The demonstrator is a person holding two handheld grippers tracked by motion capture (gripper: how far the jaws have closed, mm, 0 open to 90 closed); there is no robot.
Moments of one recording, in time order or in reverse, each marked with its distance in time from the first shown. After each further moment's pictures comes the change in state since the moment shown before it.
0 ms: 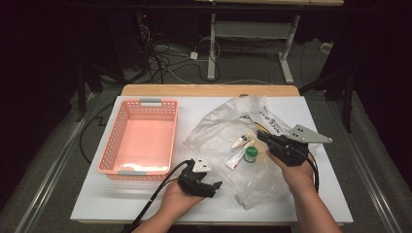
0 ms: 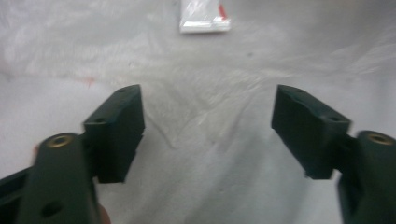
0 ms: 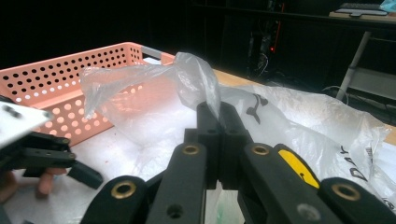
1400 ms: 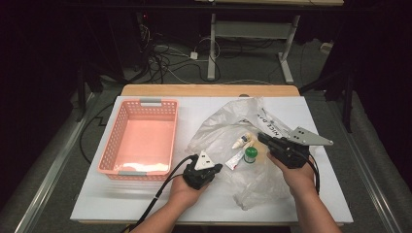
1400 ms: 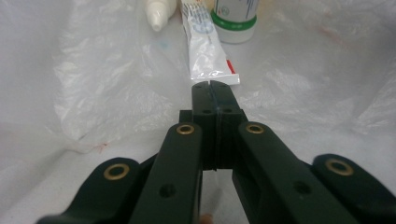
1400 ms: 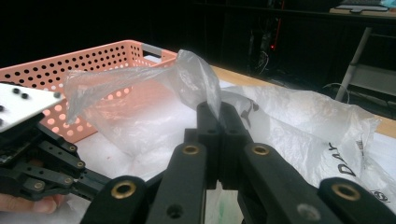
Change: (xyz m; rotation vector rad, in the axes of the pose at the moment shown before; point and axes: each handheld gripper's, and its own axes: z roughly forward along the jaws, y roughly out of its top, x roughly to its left) left arm 0.002 0.009 0.006 -0.198 0.000 0.066; right arm 0.001 -0.005 -0.003 0.004 -0.003 0.011
